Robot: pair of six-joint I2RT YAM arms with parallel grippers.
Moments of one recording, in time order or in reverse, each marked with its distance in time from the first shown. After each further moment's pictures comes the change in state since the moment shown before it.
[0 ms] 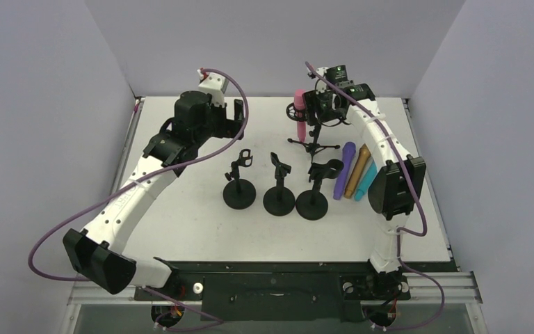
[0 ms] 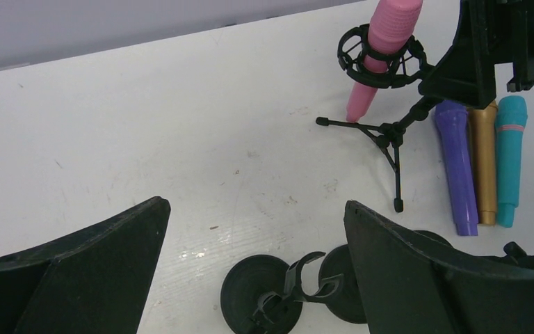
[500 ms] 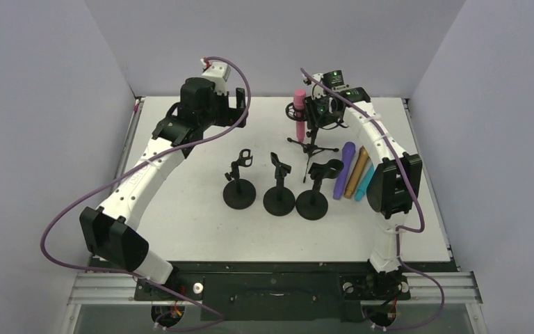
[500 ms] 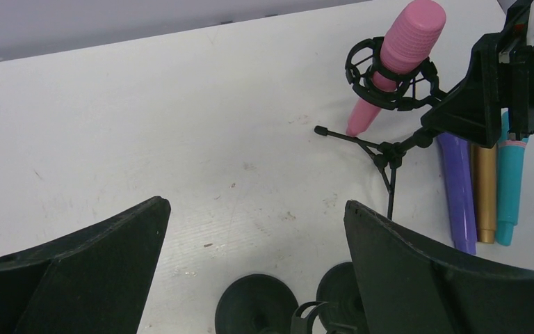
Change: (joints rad) left arm 0.068 0.161 0.132 0.001 0.075 -0.025; right arm 0.009 0.023 -0.047 0.024 -0.040 -0.043
